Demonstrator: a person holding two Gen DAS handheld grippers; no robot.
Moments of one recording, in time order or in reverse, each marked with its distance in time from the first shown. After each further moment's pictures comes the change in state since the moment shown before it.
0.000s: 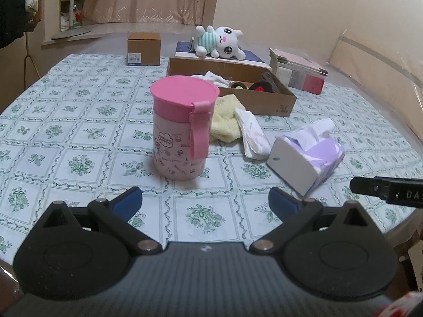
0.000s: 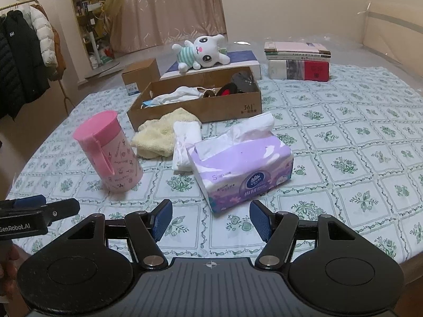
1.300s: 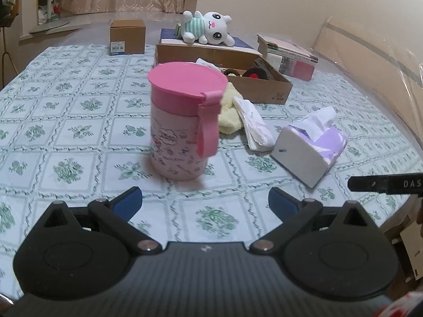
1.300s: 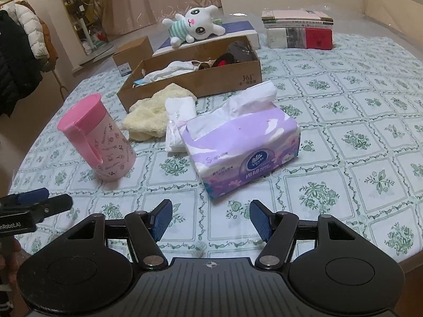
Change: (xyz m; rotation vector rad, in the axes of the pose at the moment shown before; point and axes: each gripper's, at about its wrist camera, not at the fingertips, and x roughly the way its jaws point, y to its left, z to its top) left arm 0.035 0.035 0.012 0.047 0.060 -0.100; right arm 0.035 -0.016 0.005 0.068 0.122 0.023
